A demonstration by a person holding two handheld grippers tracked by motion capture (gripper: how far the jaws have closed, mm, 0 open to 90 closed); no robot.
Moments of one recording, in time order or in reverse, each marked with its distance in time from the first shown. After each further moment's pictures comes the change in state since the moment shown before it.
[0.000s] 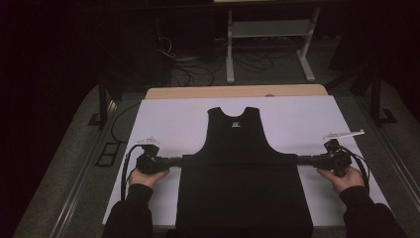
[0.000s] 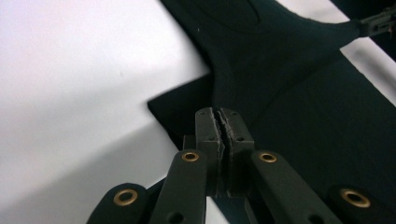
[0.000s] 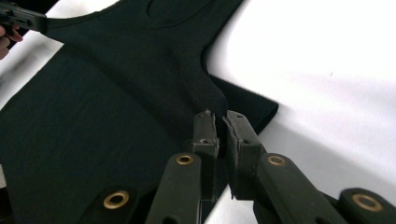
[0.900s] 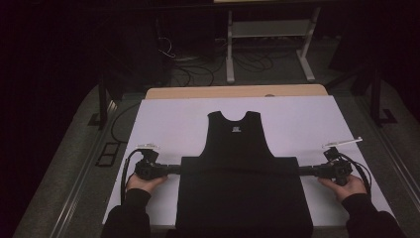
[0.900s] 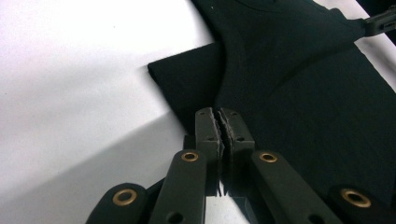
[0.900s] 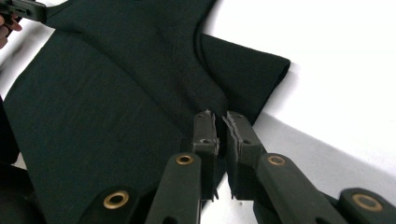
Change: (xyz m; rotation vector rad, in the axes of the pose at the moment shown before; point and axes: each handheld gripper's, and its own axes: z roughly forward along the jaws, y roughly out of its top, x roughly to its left) left arm 0.001 -0.012 -0.002 0.067 -0.013 -0.054; right arm 0.004 -0.019 0.002 0.084 0.024 0.058
